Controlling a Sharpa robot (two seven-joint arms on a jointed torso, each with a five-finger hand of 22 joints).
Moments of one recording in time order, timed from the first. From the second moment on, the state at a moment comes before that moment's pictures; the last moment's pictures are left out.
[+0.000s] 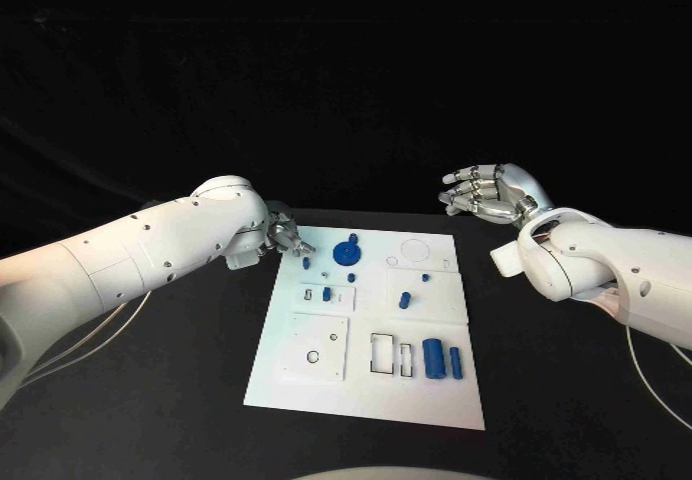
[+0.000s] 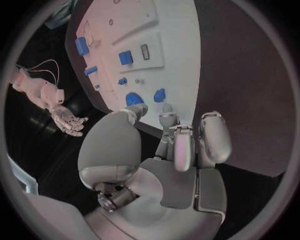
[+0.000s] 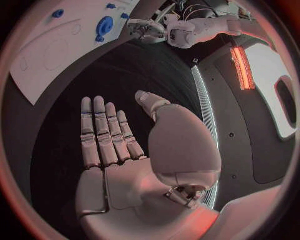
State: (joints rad) left arm 1.28 -0.55 0.03 1.08 -1.15 0.25 -0.51; left_hand 1.06 -0.21 0.40 0.29 0.36 0.76 0.08 0.77 0.57 1.19 0.01 1.18 0.81 1.46 -0.07 1.54 1.31 0.09 1.43 0.03 1.35 1.13; right arm 1.29 -0.87 -0.12 1.43 -0.51 -0.51 0.28; right_hand 1.22 -0.19 0.45 0.06 0.26 0.69 0.19 0.30 0.34 0.82 0.20 0.44 0.17 0.93 0.15 0.36 0.37 0.17 0.85 0.25 0.20 0.45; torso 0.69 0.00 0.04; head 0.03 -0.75
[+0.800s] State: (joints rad) left arm 1.28 -0.54 0.02 1.06 -1.15 0.28 -0.52; left_hand 1.09 -0.18 0.40 0.29 0.36 0.77 0.08 0.77 0.56 1.19 0.01 1.18 0.81 1.46 -0.07 1.54 1.31 0.09 1.43 0.03 1.35 1.13; right arm 1.29 -0.87 -0.12 1.43 -0.51 -0.51 0.29; right_hand 1.22 -0.18 0.45 0.06 0.27 0.69 0.19 0.31 0.34 0.82 0.20 0.44 0.17 0.93 0.15 0.36 0.37 0.17 0.85 0.25 0.19 0.45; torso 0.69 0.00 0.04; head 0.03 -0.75
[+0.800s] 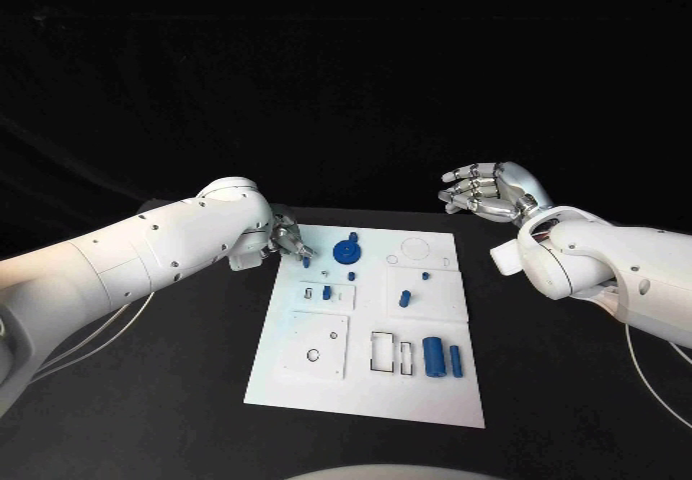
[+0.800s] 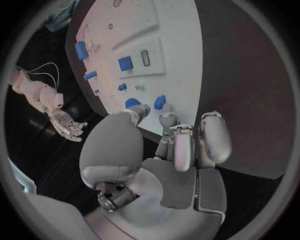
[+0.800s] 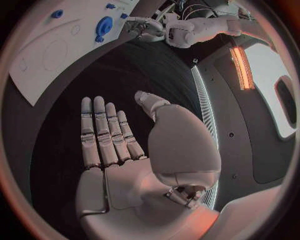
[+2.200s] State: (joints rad) left arm 1.27 -0.57 0.02 1.09 -1.06 0.23 -0.50; left_hand 1.27 -0.13 0.60 0.28 0.36 0.76 0.09 0.82 0.56 1.18 0.00 1.17 0.79 1.46 -0.07 1.54 1.31 0.09 1.43 0.03 1.35 1.14; right arm 1.29 -0.86 -0.12 1.42 -0.51 -0.50 0.29; right_hand 1.22 -0.18 0.44 0.06 0.27 0.69 0.19 0.31 0.34 0.82 0.20 0.45 0.17 0.93 0.15 0.36 0.37 0.17 0.85 0.25 0.19 0.45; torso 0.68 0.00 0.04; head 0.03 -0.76
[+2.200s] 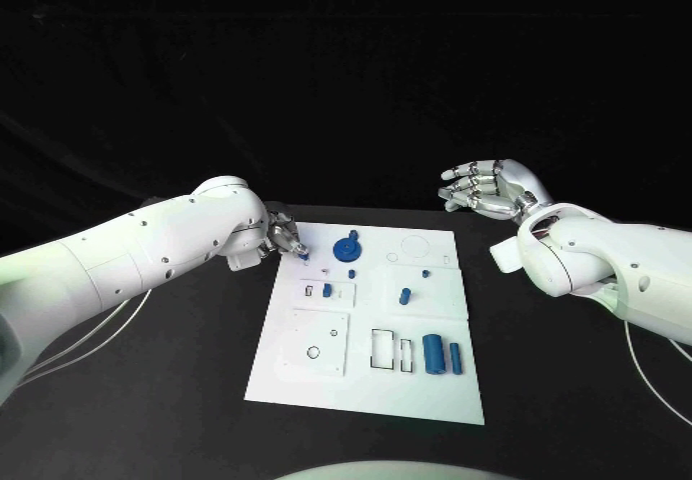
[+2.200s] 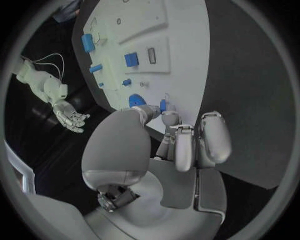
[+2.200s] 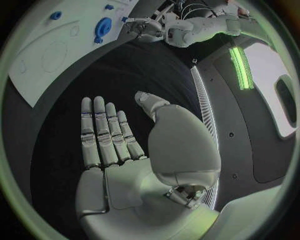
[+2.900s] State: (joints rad) left arm 1.23 -0.73 0.01 1.36 -0.98 0.16 -0.49; left_hand 1.22 -0.18 0.68 0.25 0.38 0.77 0.08 0.85 0.60 1.23 -0.01 1.19 0.82 1.46 -0.07 1.54 1.31 0.09 1.43 0.03 1.36 1.15; right arm 1.29 -0.87 -0.12 1.42 -0.51 -0.50 0.28; right_hand 1.22 -0.18 0.44 0.06 0.27 0.69 0.19 0.31 0.34 0.82 0.20 0.45 0.17 0.93 0.15 0.36 0.37 0.17 0.85 0.25 0.19 0.45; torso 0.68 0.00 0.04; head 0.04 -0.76
